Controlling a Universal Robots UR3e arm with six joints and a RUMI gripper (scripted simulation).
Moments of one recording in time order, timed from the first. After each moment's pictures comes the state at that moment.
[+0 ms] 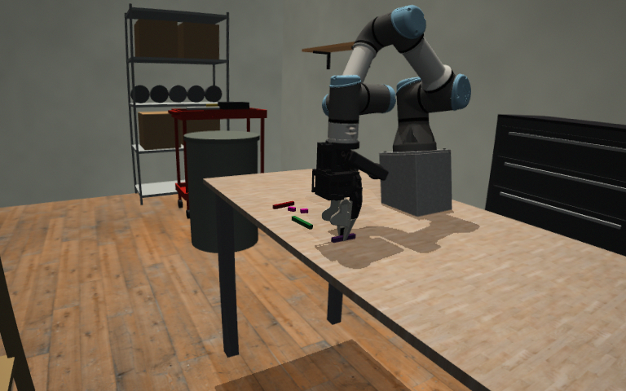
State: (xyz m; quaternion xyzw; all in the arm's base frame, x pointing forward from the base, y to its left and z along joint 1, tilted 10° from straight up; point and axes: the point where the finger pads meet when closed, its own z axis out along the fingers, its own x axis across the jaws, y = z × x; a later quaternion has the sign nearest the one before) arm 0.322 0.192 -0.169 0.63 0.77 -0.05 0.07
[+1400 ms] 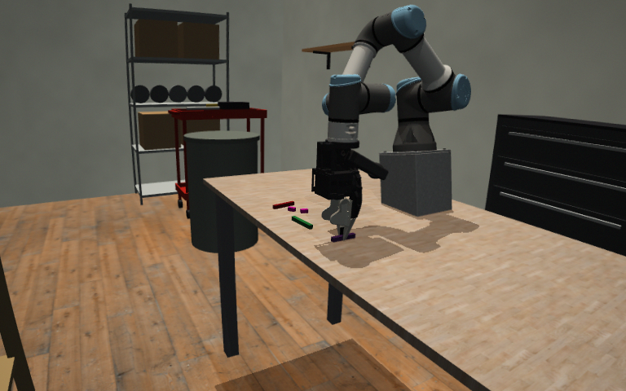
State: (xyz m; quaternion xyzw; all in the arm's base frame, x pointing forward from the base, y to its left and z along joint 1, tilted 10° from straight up) arm 0.323 0.193 -0.168 0.63 0.77 -0.05 0.07
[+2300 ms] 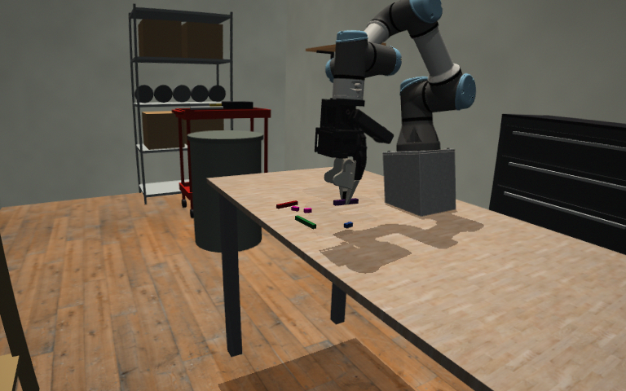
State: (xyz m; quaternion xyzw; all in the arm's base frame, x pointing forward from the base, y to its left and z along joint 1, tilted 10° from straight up) arm 0.327 0.209 -0.086 0.63 0.77 -0.04 0.08
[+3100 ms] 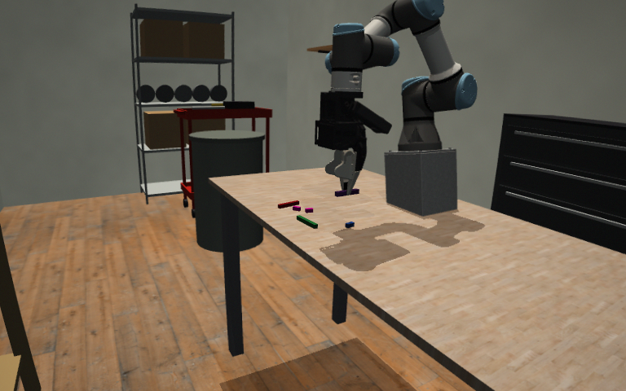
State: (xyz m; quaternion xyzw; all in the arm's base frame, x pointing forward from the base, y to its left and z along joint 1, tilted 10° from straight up) arm 0.321 0.194 -0.068 0.62 0.78 -0.06 0.07
